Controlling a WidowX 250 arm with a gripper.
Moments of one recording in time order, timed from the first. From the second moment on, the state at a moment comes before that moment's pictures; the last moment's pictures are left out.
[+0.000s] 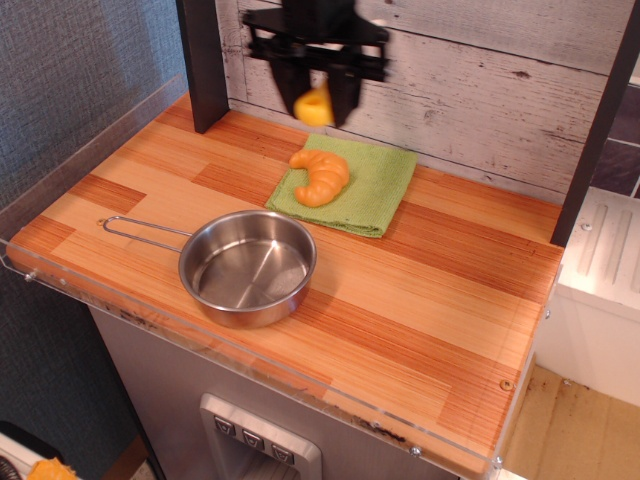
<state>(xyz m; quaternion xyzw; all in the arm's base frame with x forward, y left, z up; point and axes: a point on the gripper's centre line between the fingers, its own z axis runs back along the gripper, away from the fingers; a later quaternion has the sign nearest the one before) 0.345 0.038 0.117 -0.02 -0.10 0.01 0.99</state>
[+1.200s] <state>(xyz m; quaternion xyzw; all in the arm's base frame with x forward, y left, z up) 0.309 0.194 0.046 0.03 0.03 0.04 1.00</state>
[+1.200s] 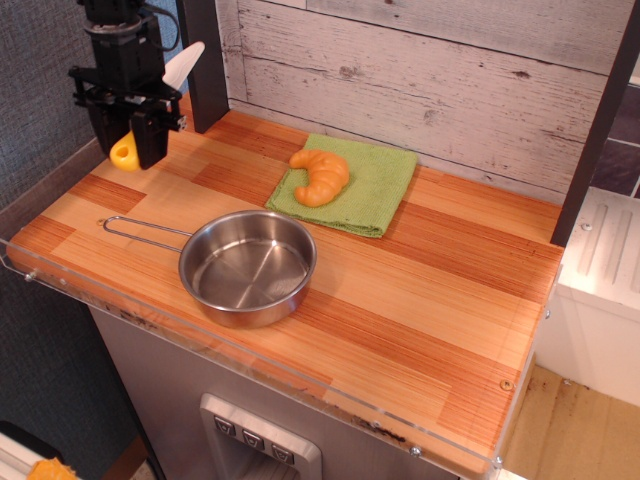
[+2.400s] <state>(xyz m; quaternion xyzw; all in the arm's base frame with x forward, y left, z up) 0.302 0.164 0.047 0.03 -0.03 -0.02 1.00</state>
